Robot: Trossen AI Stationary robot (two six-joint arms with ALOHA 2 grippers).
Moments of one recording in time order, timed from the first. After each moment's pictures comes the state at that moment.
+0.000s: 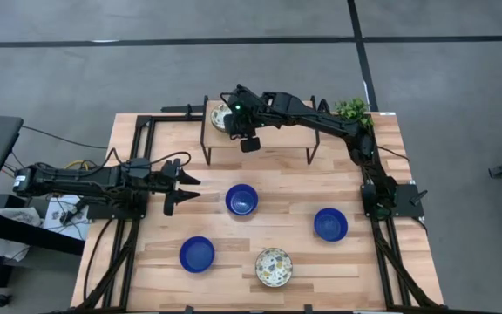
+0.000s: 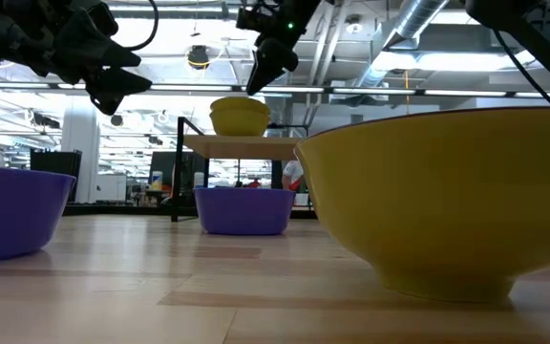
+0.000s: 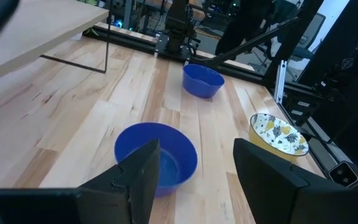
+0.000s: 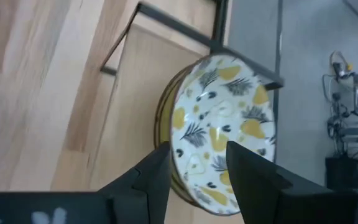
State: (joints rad) left arm 0.01 0.36 0.25 0.05 0.08 -0.22; right arm -0.27 2.17 2.33 -1.02 0.16 -0.72
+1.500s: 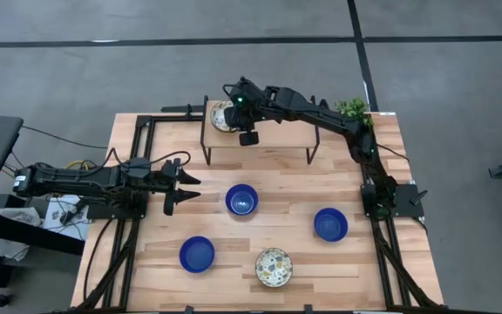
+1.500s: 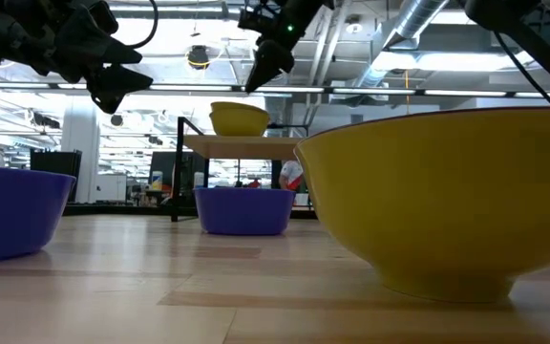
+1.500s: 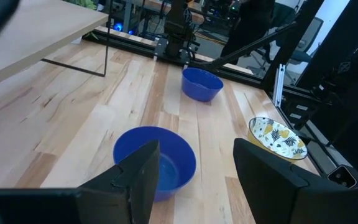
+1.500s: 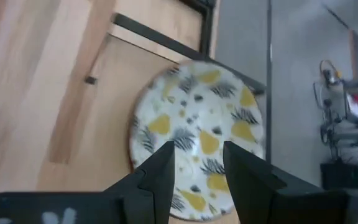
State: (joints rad) left arm 0.01 0.36 0.25 0.07 0.08 -0.22; right arm -0.30 2.17 2.33 -0.97 0.13 -0.75
